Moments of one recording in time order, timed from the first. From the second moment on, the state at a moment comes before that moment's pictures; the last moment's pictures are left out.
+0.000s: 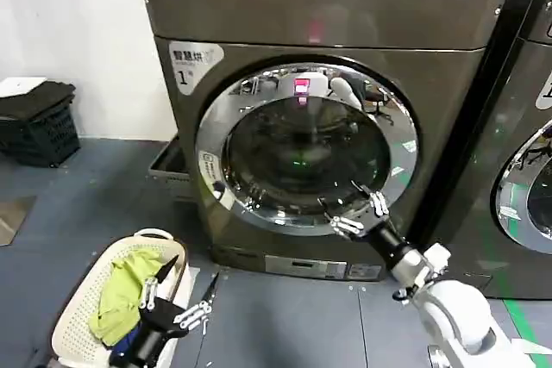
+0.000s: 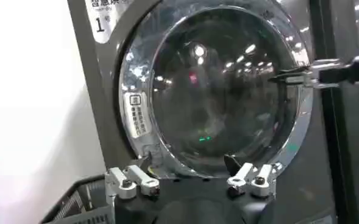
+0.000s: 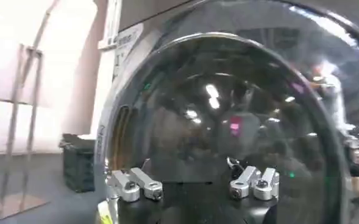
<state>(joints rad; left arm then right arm) 1.77 -1.45 -0.69 -2.35 -0.01 0.00 0.34 -0.87 0.95 0.18 1.91 0.55 -0.05 -0.23</state>
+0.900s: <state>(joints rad) 1.79 -1.47 -0.70 -2.38 0.01 0.00 0.34 -0.56 1.03 -0.10 1.71 0.58 -0.05 -0.23</state>
